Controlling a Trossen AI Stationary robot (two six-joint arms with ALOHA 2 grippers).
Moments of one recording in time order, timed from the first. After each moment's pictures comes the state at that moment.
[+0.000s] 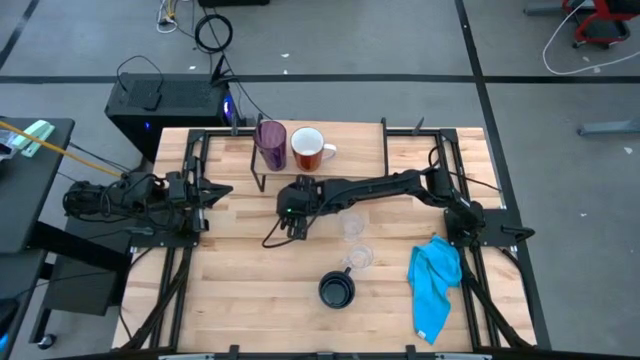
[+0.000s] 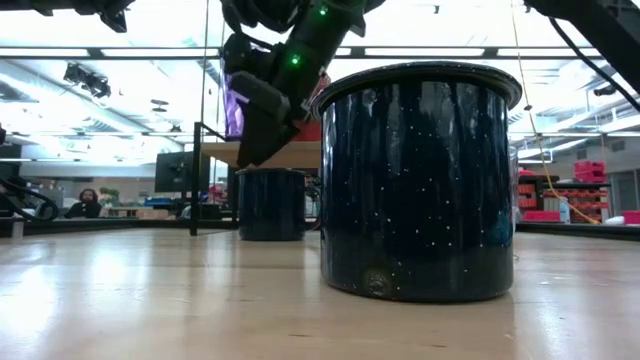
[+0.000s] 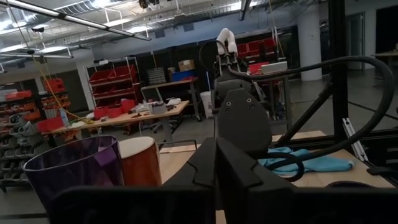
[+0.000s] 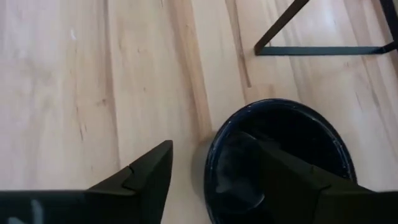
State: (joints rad) left arm -0.17 0.20 0.40 -0.01 -0.32 0.22; right arm 0.02 2.22 1.91 -0.71 0.26 0.06
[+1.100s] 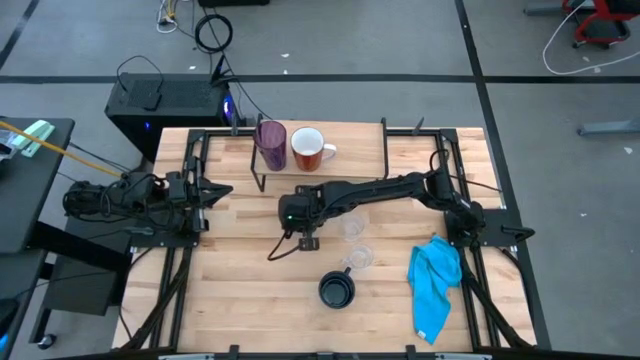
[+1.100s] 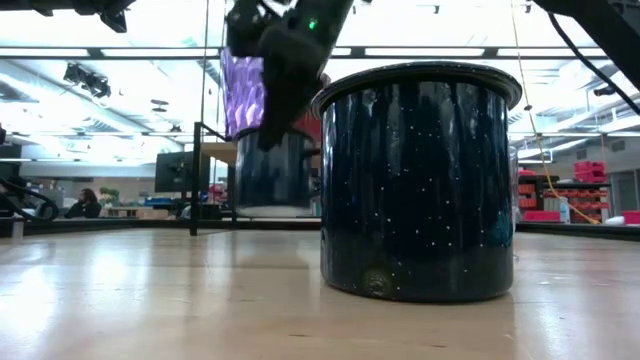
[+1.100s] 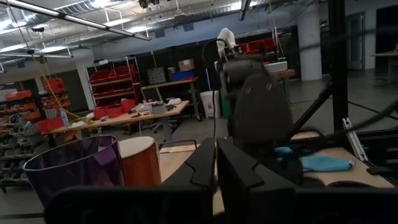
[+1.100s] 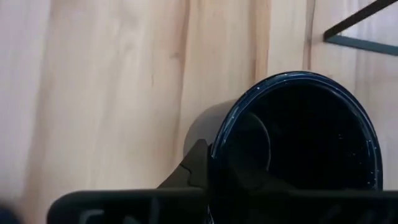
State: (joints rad) left arm -0.17 0.20 0.40 -0.01 -0.32 0.22; right arm 0.07 2.22 2.04 -0.97 0.11 -0.06
